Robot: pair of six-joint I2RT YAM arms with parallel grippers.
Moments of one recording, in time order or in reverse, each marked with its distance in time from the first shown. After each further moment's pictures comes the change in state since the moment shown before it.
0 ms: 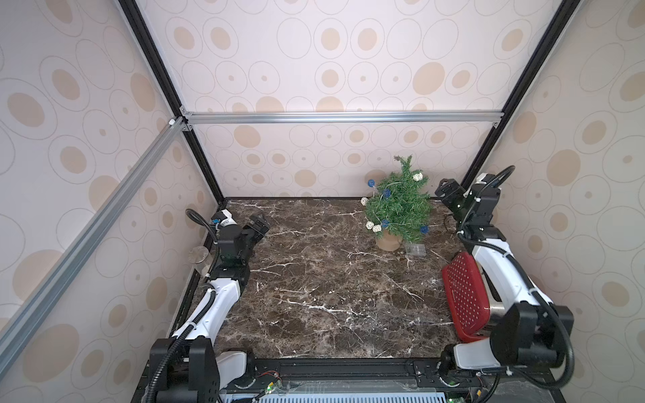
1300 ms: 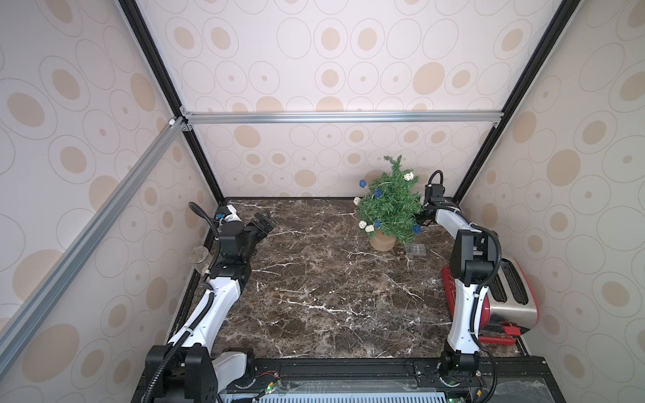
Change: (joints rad) left arm -0.043 -0.028 0.055 -0.089 0.001 0.056; right arm 0.069 0.732 0.483 -0.405 -0.442 0.187
